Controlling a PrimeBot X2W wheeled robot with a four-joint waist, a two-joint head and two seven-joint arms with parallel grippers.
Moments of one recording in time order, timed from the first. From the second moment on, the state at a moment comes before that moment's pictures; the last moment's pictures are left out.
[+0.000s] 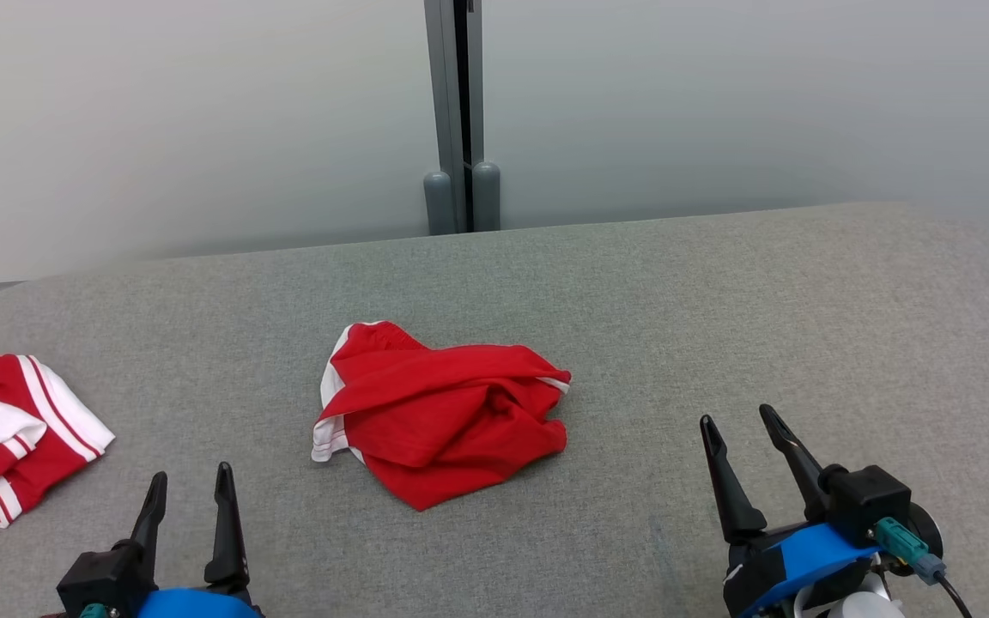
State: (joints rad) left arm 0.00 0.08 0.06 0.35 -0.20 -0.13 -0.26; right arm -0.14 -0.05 0.11 0.36 0.14 0.13 -0.26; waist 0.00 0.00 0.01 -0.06
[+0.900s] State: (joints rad) left arm -0.02 0.11 -0.07 0.32 -0.24 -0.13 -0.26; right arm -0.26 -0.05 -0.01 0.55 -0.03 0.13 -0.26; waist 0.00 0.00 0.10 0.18
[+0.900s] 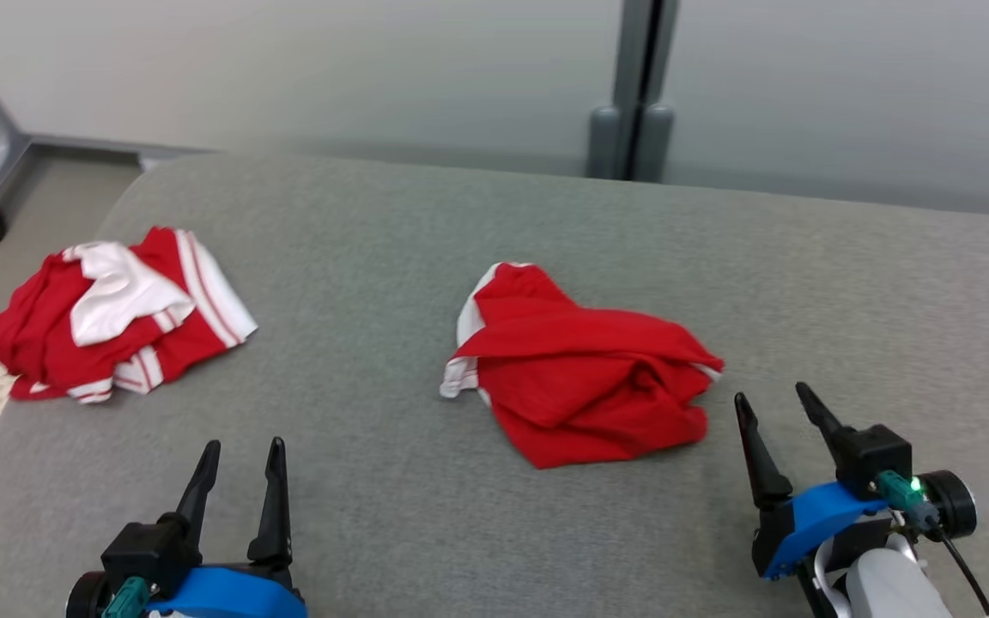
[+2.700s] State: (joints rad) left arm -0.04 0.08 -0.18 0.34 -0.29 -0.13 -0.26; right arm -0.71 -0.05 0.00 0.30 -0.28 0.13 -0.26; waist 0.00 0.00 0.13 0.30
